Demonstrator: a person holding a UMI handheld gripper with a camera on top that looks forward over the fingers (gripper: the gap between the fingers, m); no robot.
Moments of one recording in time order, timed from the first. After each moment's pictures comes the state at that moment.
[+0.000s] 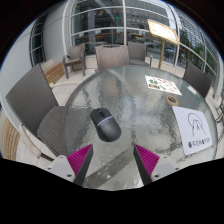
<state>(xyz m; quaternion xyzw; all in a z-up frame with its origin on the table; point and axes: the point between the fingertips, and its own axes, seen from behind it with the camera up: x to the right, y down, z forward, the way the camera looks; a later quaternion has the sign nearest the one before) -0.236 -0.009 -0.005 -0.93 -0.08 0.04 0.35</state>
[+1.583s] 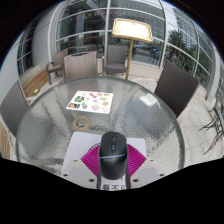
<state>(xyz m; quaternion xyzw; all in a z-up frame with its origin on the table) 0.132 0.118 0.051 -0.93 -0.06 0.00 0.37</state>
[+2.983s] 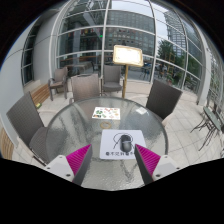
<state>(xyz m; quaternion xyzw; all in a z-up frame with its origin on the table) 0.040 -0.098 0.227 -0.89 -0.02 -0.02 0.45</state>
